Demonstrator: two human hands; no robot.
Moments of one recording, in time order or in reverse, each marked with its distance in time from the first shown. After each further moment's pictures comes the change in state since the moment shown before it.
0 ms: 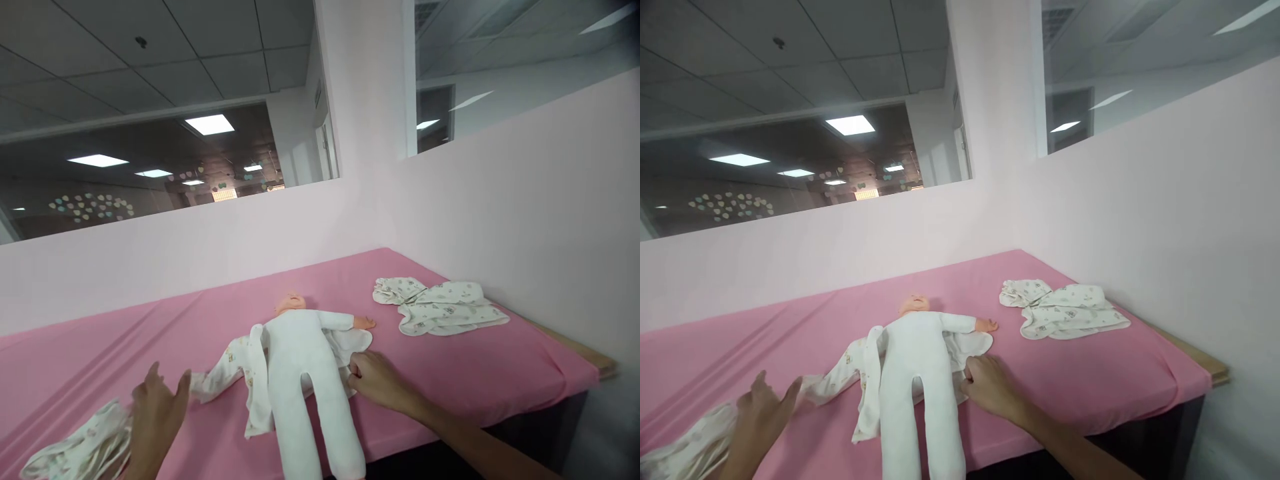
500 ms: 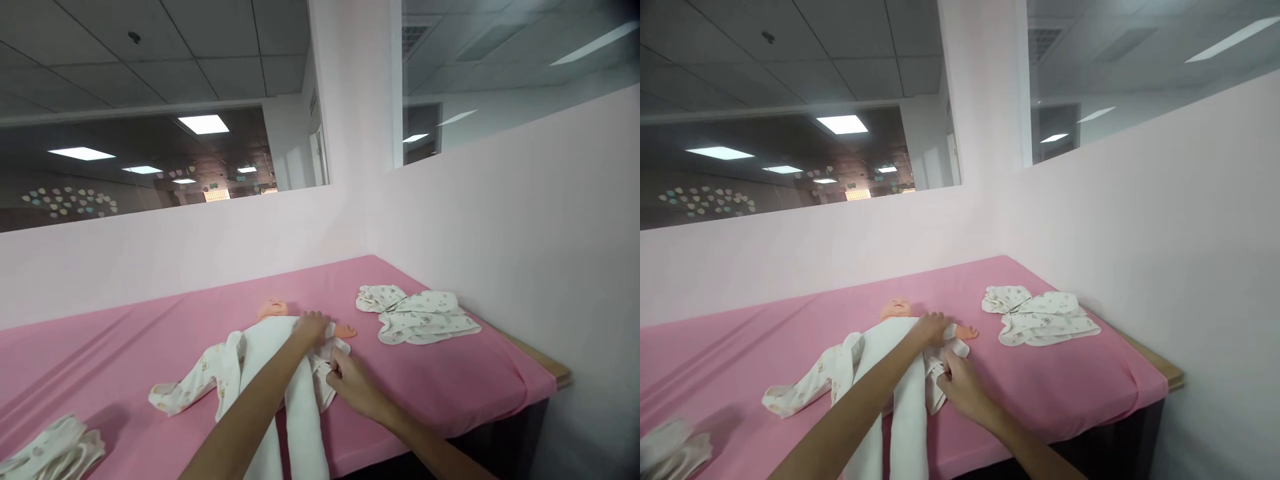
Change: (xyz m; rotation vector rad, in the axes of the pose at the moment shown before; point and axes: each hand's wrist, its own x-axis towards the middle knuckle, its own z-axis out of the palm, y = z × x) left_hand -0.068 0.306 0.133 0.415 -0.635 1.131; right_hand 0.004 0.010 -0.002 0.415 0.092 -0.058
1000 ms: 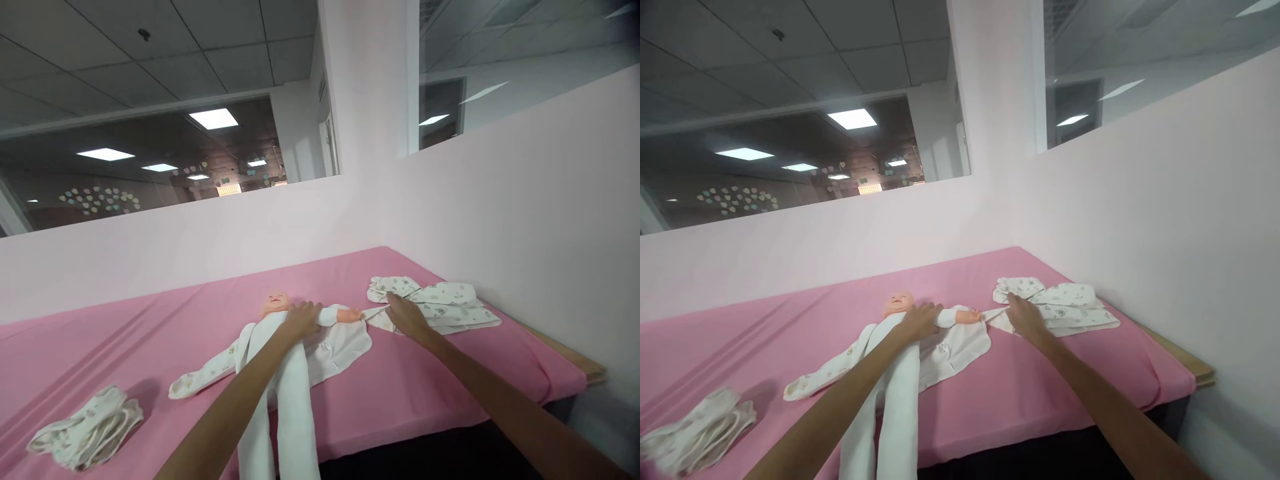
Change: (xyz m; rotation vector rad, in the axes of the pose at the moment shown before) left_hand -0.042 -0.036 0.006 0.052 0.068 -0.074; right_hand 0.067 0.087 -0.120 -0.867 0.161 0.185
